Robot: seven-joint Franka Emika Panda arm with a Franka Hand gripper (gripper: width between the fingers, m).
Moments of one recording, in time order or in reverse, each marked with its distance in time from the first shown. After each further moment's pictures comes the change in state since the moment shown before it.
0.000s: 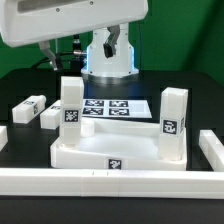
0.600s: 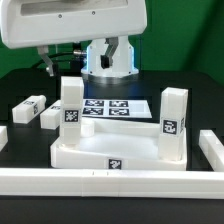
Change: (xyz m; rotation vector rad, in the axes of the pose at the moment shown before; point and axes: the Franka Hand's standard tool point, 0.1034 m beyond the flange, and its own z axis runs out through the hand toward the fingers) arm -0.003 0.006 0.012 -0.109 0.058 -0.031
